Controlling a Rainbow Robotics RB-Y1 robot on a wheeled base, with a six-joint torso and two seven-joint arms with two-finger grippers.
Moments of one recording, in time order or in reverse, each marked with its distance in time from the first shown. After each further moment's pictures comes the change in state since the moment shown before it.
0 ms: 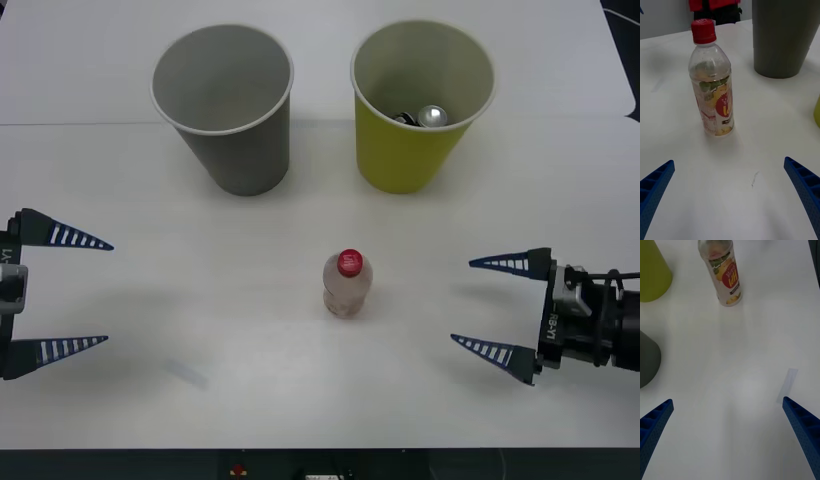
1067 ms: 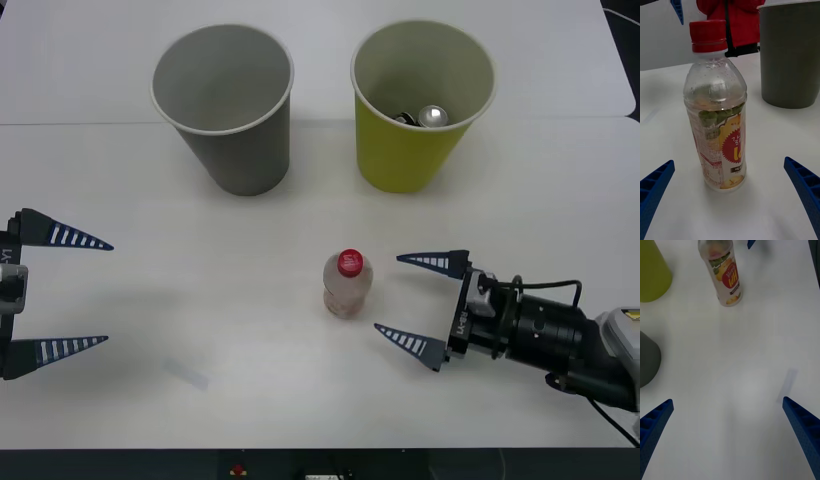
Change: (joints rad) right arm -0.152 0.157 0.220 0.278 -0.141 0.115 0.287; left arm 0.000 0.000 0.000 0.000 0.000 0.000 0.000
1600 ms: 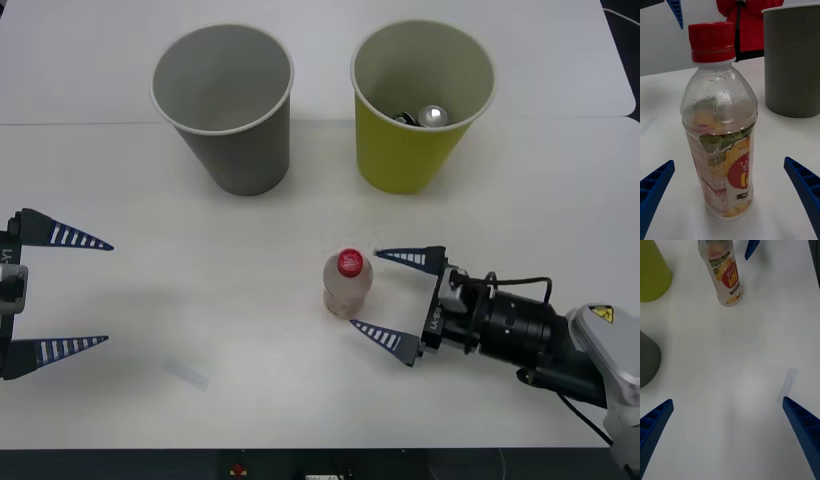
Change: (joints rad) right arm -0.025 0.043 0.065 0.000 0.001 0.069 0.008; left arm 0.000 0.000 0.000 0.000 0.000 0.000 0.000
